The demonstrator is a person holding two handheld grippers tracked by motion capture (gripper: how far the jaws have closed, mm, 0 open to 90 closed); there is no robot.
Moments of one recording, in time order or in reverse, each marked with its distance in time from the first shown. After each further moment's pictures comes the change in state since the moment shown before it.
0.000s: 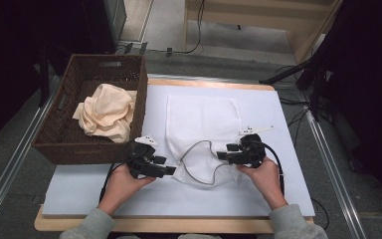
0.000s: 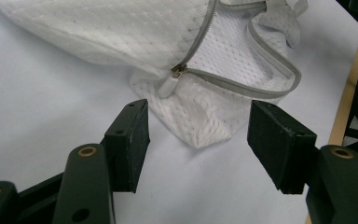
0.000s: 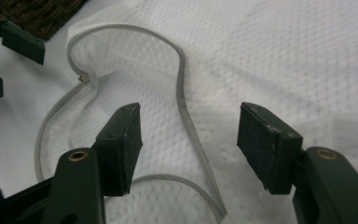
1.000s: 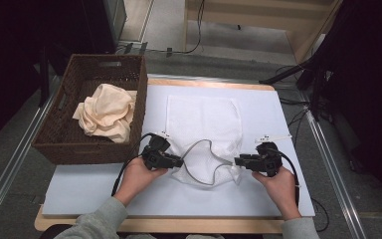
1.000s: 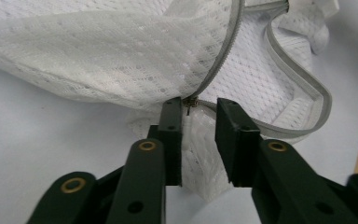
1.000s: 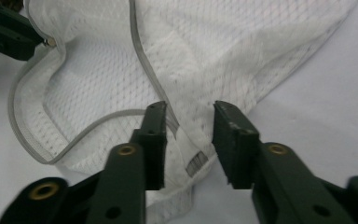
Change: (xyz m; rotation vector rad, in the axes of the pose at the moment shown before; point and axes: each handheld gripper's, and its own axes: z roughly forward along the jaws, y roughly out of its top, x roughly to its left) left arm 0.000 0.030 0.037 0.082 0.013 0.007; right arm -0.014 -0.031 -0.035 0.031 -0.090 0.104
